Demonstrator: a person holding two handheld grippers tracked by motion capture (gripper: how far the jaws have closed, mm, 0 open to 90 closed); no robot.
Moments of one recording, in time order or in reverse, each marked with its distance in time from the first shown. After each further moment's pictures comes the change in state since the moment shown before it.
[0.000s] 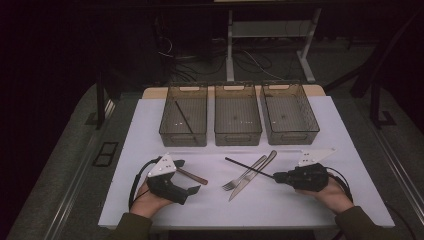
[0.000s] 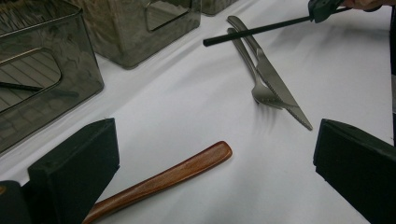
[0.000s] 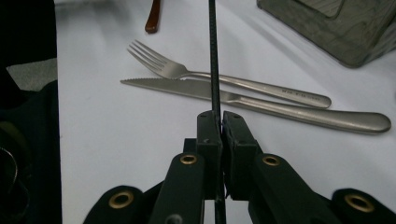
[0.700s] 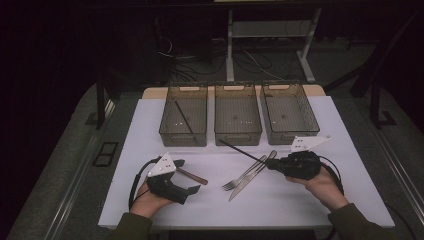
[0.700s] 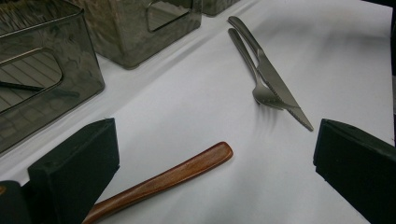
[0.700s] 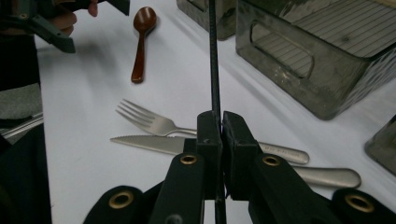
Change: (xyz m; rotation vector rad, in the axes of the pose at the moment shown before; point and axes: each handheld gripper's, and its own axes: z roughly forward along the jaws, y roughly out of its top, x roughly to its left) left arm 0.000 0.000 0.001 -0.004 0.002 -0.002; right arm 0.007 0.045 0.004 -0.053 -0.078 0.032
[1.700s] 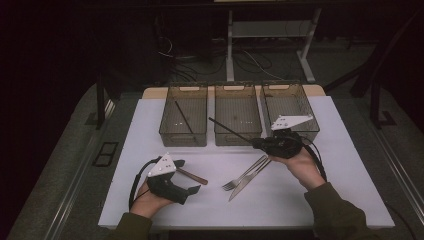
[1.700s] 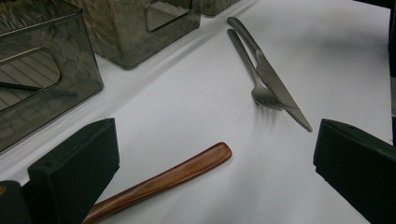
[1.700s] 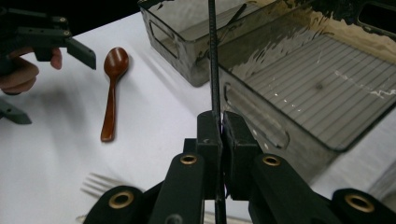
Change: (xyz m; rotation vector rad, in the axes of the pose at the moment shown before) left arm 0.000 0.000 0.000 -0.001 -0.005 -0.002; right arm -0.007 0.056 0.031 -0.025 -0.080 0.028
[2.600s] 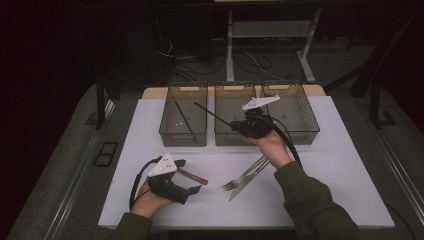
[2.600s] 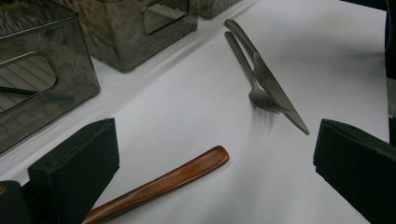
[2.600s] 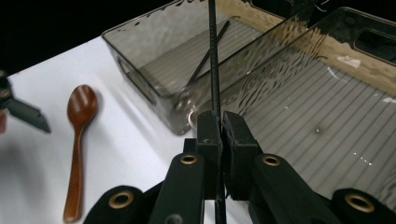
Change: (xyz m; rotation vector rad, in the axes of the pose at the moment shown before) left arm -0.001 0.001 0.002 -0.006 -0.010 0.001; right arm 0.000 0.057 0.060 0.025 -0.080 0.040
